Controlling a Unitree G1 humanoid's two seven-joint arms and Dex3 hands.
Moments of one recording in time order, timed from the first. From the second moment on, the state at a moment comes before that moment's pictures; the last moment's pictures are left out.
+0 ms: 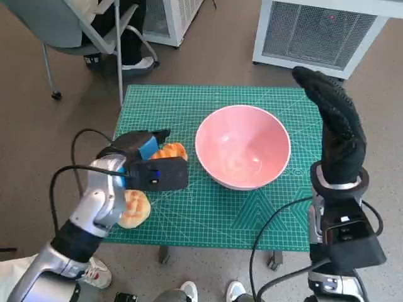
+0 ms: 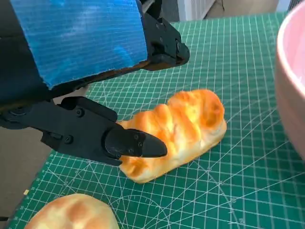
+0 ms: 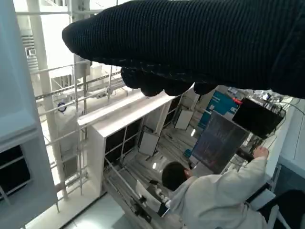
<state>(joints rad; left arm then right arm) -0.66 0.51 -0.48 0.24 0.73 0.45 -0.56 -0.59 -0.16 -0.12 0.37 -0.01 -0.95 0.12</state>
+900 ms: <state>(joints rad) -0.80 0.33 -0.46 0.77 0.67 0.24 -0.26 -0.59 -0.16 -0.11 0.38 -0.02 -0.95 0.10</state>
